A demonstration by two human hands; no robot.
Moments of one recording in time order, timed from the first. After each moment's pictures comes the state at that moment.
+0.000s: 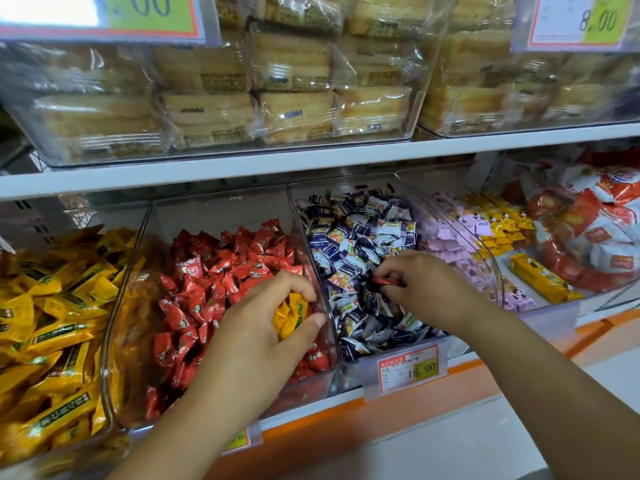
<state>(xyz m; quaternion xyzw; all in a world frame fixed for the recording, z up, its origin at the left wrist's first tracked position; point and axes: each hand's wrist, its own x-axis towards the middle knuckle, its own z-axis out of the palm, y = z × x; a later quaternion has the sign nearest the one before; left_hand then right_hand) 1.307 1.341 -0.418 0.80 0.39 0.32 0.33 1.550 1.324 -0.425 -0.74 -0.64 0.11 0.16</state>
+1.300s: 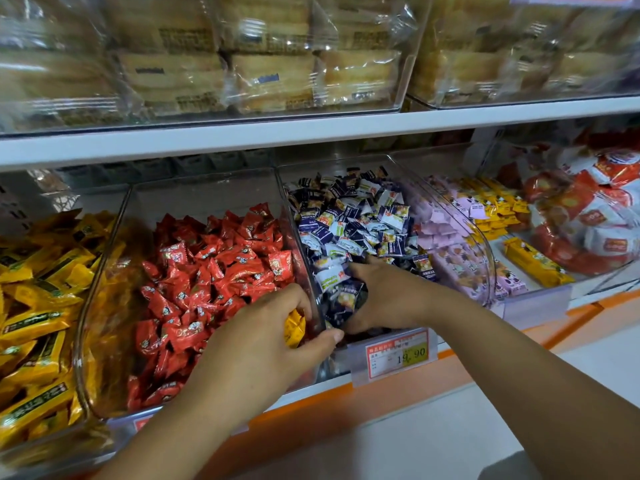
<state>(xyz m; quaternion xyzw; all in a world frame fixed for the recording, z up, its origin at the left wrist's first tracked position) 1.317 1.335 -0.425 0.84 0.43 0.17 0.29 1.522 1.329 -0.425 -0.74 -0.60 0.30 0.03</state>
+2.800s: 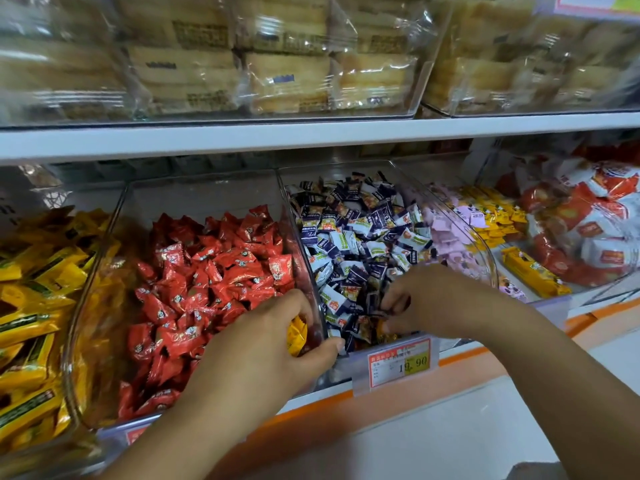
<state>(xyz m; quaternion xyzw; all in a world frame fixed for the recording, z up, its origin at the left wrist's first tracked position) 1.319 1.335 -0.423 0.83 0.44 0.15 0.29 1.545 1.310 -0.405 -0.75 -0.63 0.20 -0.04</state>
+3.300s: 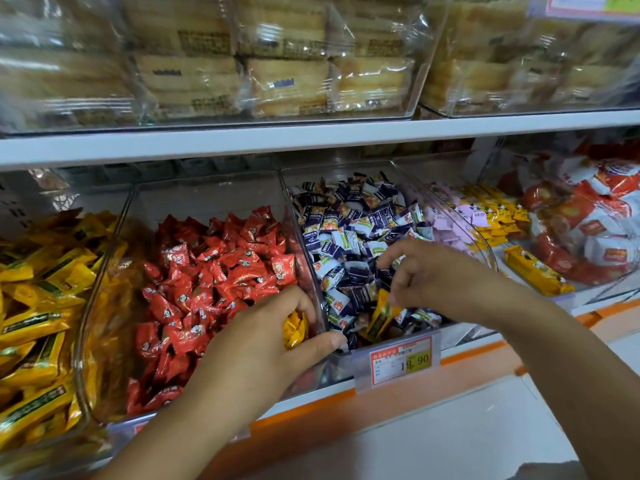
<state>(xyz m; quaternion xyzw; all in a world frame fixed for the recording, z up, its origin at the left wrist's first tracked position) 1.311 1.340 -0.429 0.82 0.42 0.20 0.35 1.549 1.303 -0.393 -0.74 -0.57 0.31 0.21</state>
